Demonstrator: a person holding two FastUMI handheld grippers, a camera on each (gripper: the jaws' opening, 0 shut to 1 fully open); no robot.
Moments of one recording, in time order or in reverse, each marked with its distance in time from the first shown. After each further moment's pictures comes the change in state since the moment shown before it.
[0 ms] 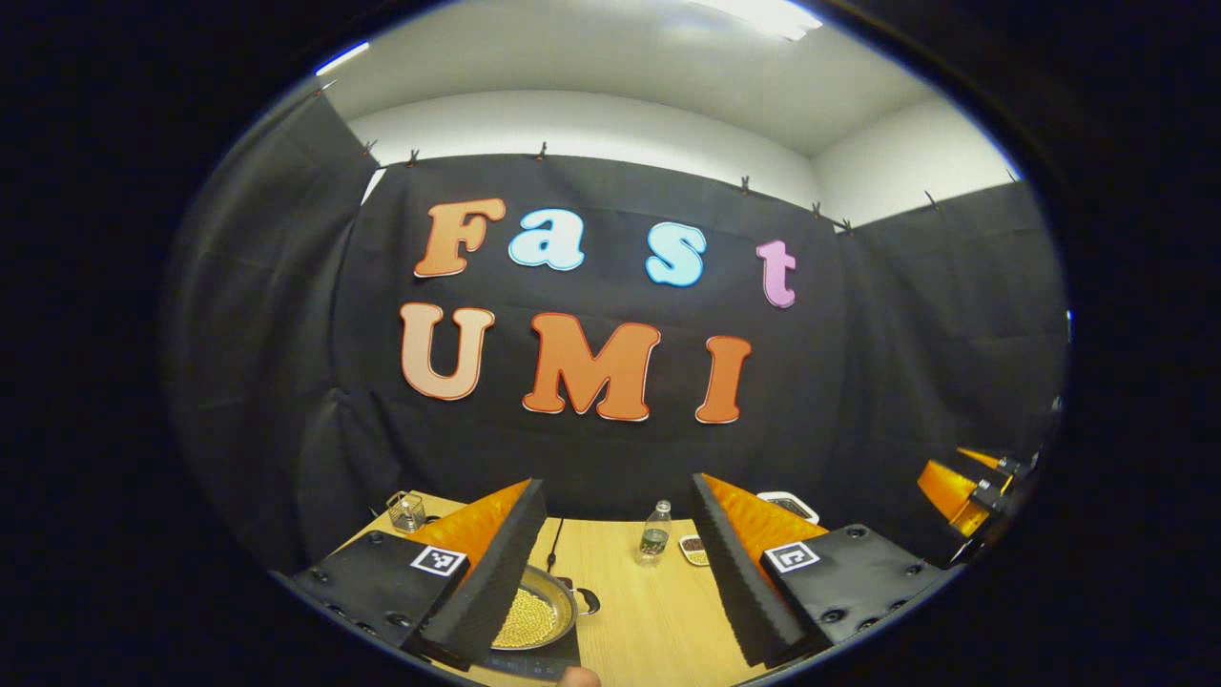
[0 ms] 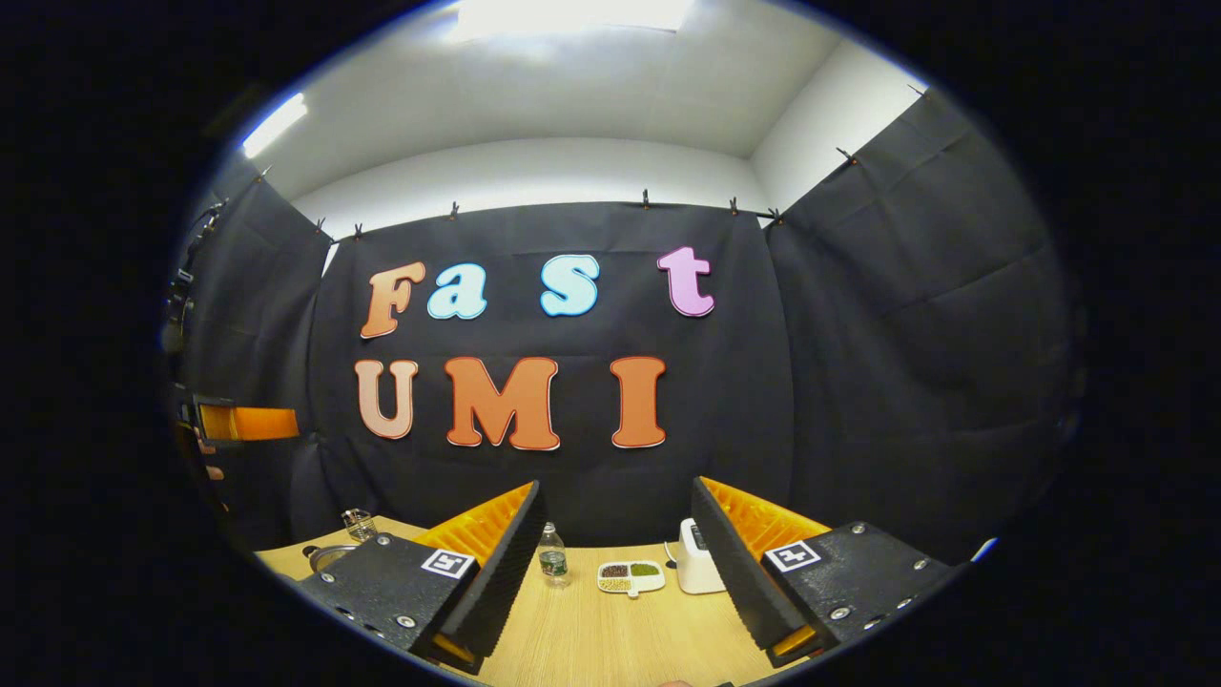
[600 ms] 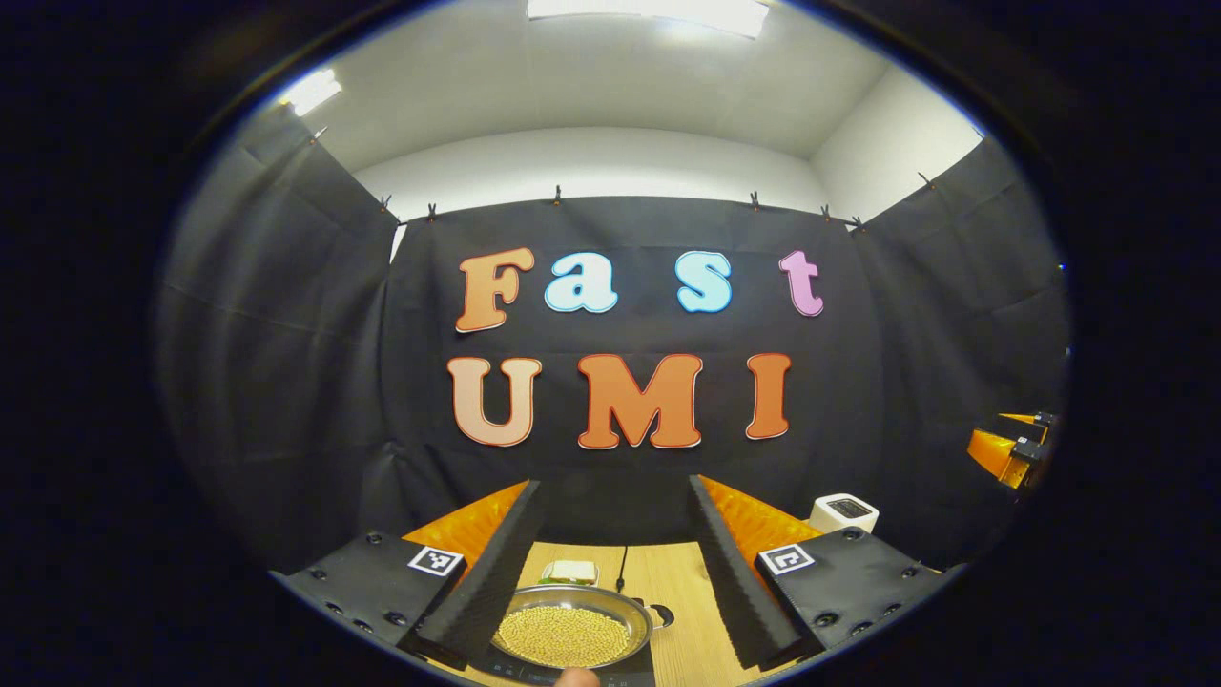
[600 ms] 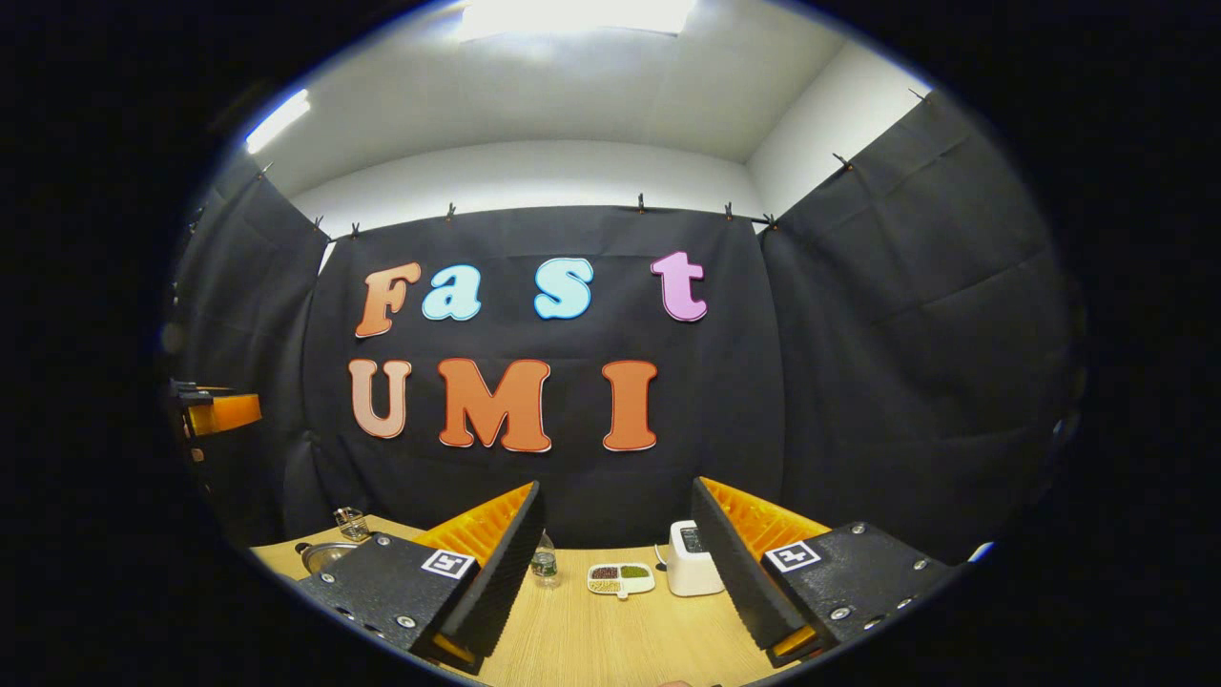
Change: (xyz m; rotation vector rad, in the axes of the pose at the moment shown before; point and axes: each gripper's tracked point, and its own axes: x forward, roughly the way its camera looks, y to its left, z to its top) left arm -0.021 0.016 -0.007 0.088 -0.093 0.046; right arm -0.002 -0.011 -0.006 -0.015 0.005 -0.016
